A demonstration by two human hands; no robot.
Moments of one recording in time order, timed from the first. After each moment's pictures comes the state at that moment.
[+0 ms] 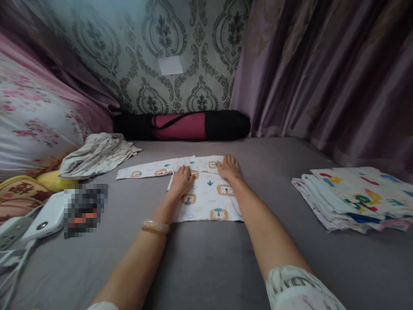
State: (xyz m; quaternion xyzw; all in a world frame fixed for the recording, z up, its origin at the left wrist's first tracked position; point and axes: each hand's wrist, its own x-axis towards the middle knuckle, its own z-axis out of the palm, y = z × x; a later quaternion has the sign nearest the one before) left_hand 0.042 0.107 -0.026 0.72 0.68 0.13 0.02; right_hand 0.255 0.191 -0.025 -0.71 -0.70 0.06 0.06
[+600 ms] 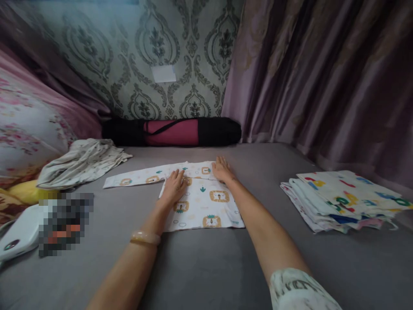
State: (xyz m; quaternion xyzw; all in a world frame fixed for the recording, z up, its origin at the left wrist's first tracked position) left_hand 0.041 0.106 -0.018 0.74 0.66 0.15 0.04; right_hand 0.261 0.193 -0.002 -0.68 -0.72 0.08 0.11
